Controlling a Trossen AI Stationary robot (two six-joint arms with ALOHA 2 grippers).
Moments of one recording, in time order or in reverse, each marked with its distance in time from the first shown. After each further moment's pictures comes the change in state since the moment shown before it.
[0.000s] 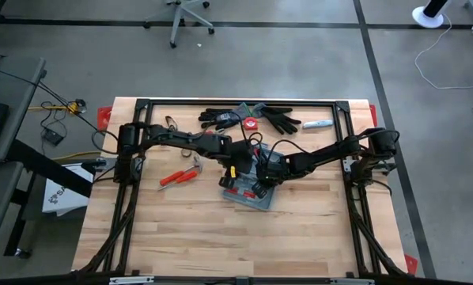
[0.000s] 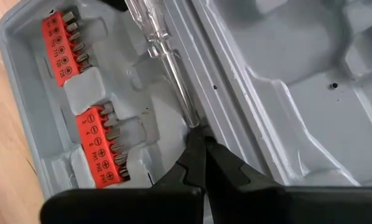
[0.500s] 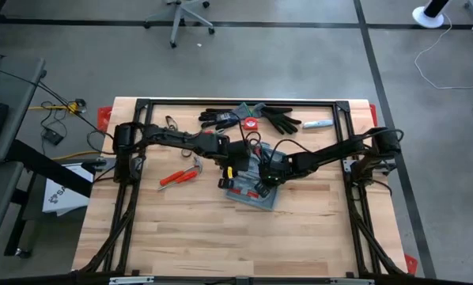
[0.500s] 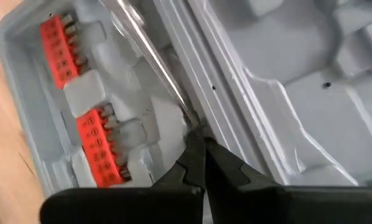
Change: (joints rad) left arm -0.008 -0.054 0.000 -0.100 0.005 -0.221; right arm 0.001 -0.080 -0.008 -0.026 0.030 0.000
